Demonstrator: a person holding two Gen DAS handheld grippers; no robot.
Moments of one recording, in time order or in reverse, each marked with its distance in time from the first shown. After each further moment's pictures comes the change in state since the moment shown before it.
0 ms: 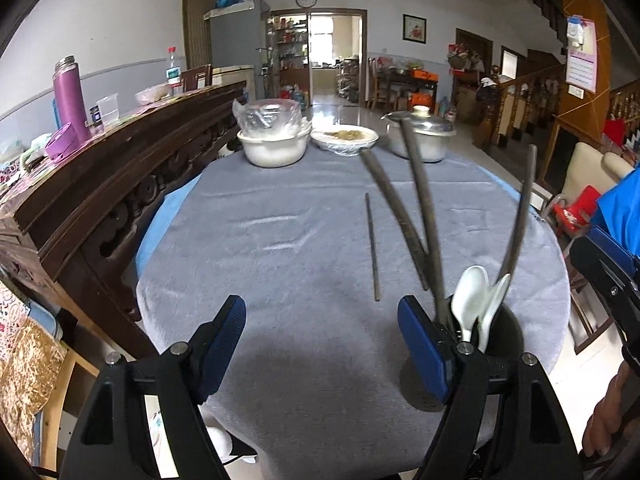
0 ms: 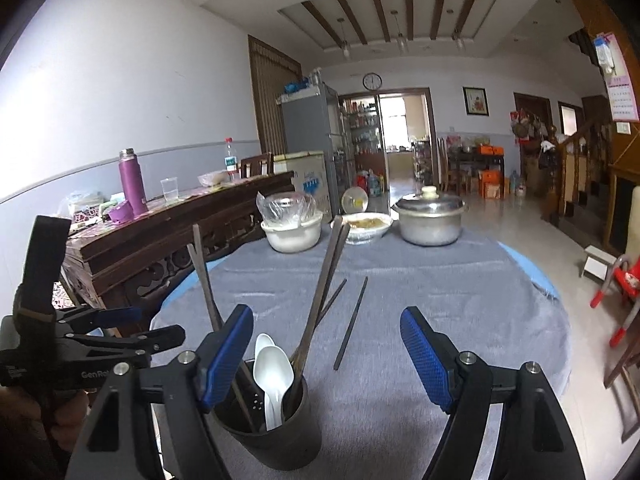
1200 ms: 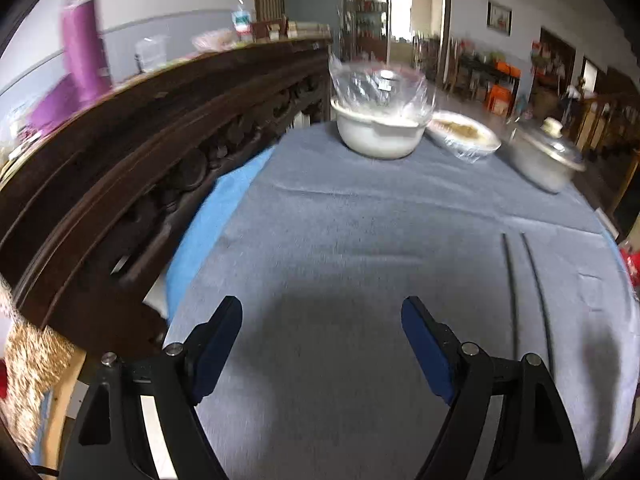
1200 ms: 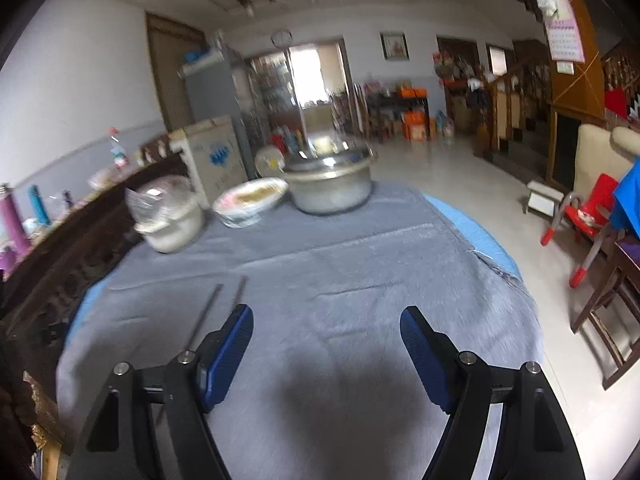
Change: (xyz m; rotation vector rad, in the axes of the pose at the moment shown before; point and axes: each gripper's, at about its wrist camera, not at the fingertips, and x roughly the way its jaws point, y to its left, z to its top) left arm 0.162 0.105 0.093 -0.169 0.164 0.188; right arm 0.138 -0.141 0.045 0.185 0.207 -0.272
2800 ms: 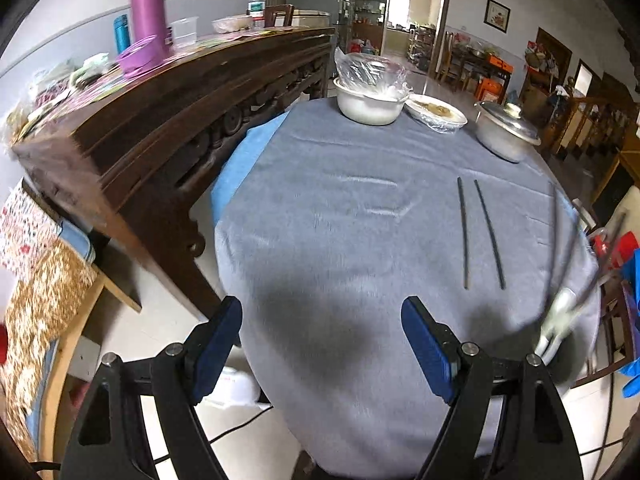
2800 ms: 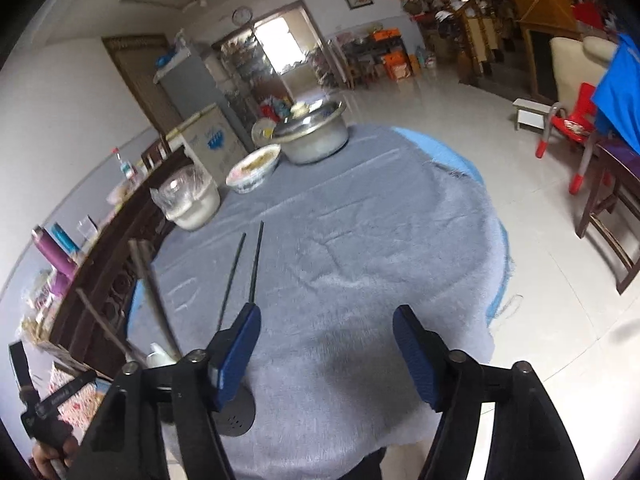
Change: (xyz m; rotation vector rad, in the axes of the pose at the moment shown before) left arm -0.124 0.032 -0.097 -0.032 0.042 -0.050; right arm -0.127 -0.036 -0.057 0.211 0.160 0.095
